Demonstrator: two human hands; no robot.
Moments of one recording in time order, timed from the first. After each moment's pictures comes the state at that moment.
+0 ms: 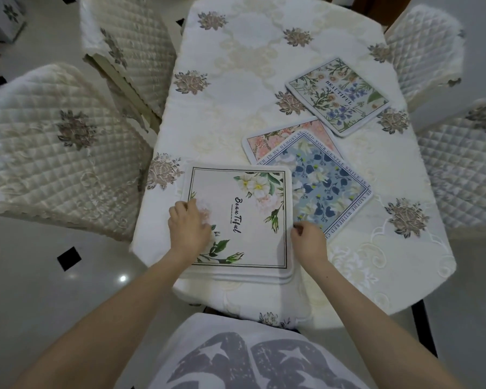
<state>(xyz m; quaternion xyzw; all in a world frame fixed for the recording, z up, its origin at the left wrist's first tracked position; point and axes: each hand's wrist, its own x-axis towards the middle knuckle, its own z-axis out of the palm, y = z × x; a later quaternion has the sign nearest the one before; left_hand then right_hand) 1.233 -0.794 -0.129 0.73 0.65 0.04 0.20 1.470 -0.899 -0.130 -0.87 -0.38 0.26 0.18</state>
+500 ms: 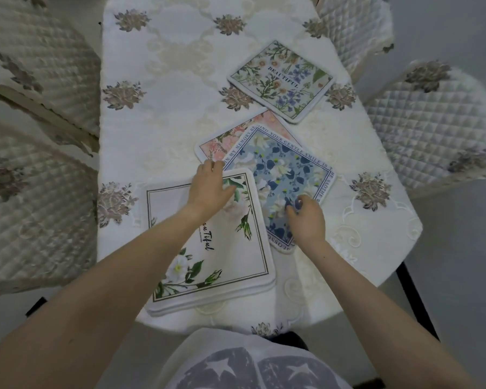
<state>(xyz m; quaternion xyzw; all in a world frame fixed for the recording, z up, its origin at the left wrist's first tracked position) 1.376 -0.708 -0.111 0.87 0.43 0.08 0.25 1.523 -0.885 -0.113 -0.91 -0.27 0.19 0.23</state>
